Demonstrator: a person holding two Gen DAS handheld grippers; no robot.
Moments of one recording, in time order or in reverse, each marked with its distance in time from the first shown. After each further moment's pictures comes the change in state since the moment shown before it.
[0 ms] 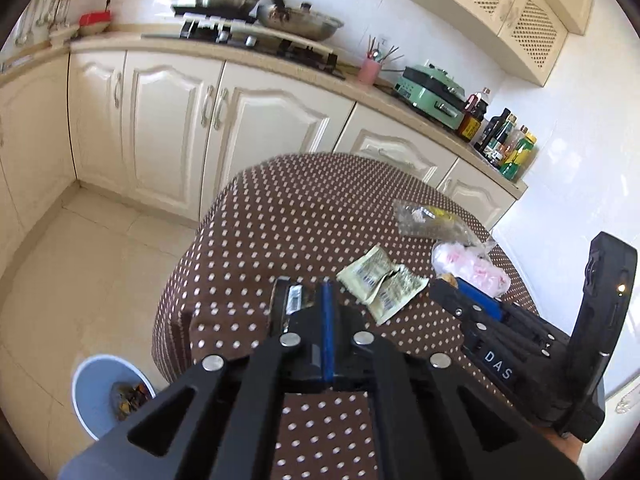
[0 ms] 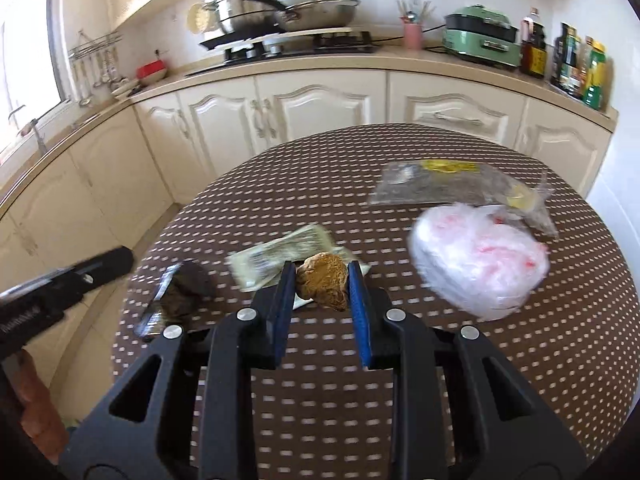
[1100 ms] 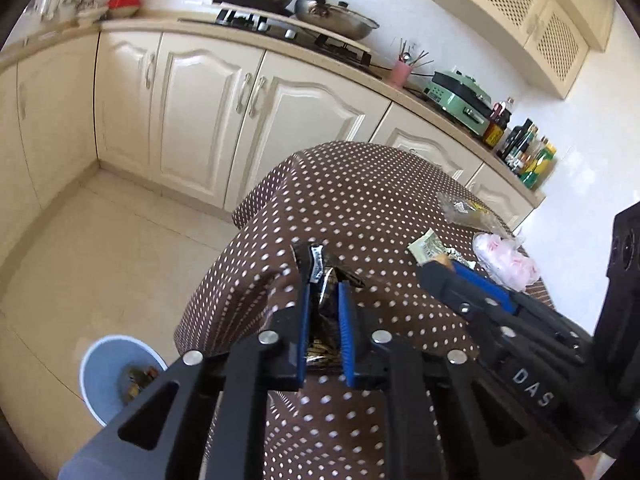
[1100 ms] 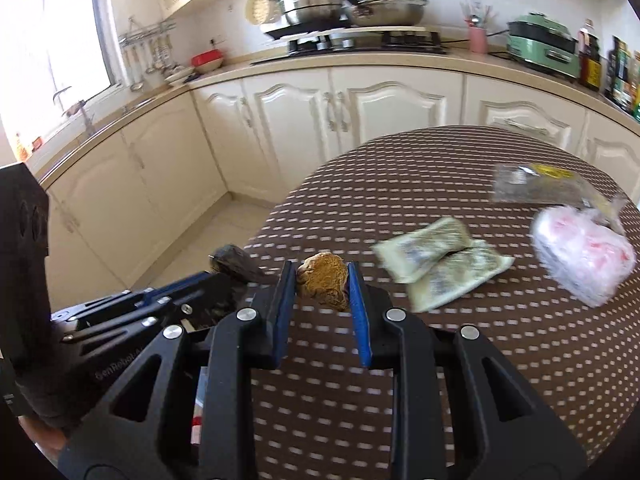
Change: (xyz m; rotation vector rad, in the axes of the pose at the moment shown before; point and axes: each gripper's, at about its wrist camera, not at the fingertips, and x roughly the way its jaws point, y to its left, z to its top) left arm -0.014 0.054 -0.028 -0.053 -0.008 0.038; right arm 0.007 0.087 -0.007 -0.071 0.003 0.171
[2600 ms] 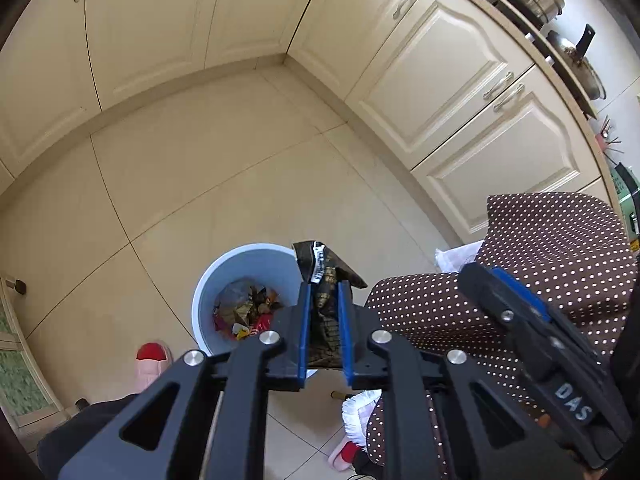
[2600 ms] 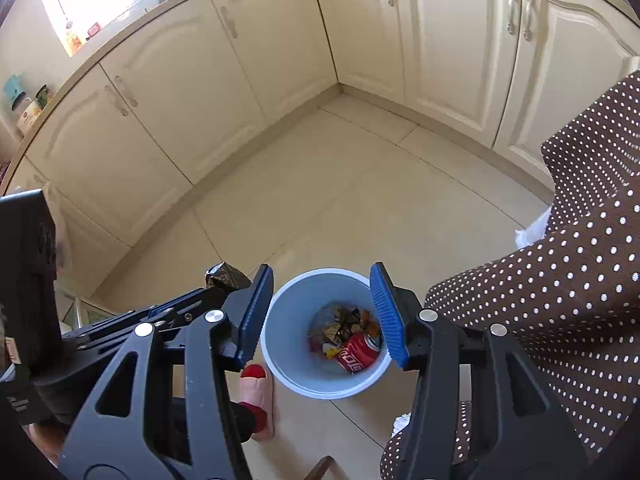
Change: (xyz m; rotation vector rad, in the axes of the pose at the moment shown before) left arm 0.000 0.306 -0.089 -0.506 0.115 0.370; right arm 0.208 0.215 -0.078 -0.192 0.337 0.279
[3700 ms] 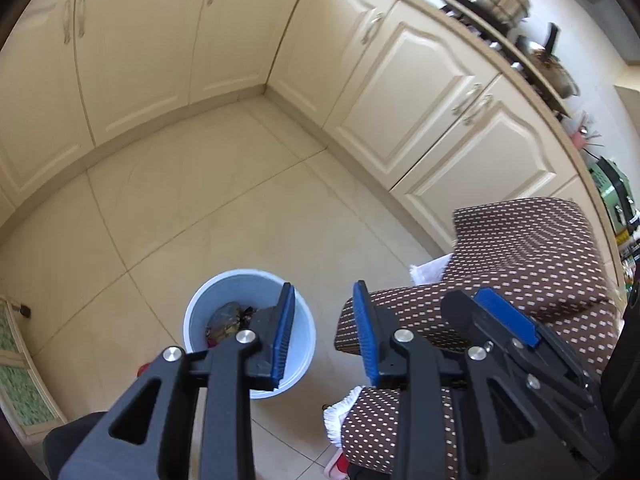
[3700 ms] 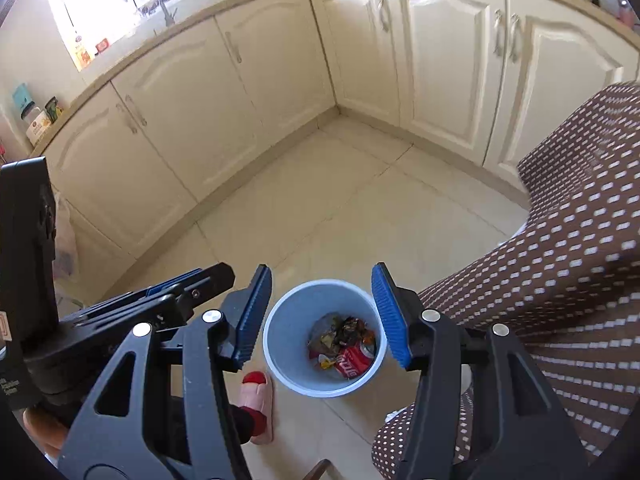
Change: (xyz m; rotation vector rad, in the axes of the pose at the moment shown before) left arm -0.061 -0.048 -0.001 0.064 -0.107 -0.030; right arm -0.058 -0.002 0.003 0.002 -0.089 -0.004
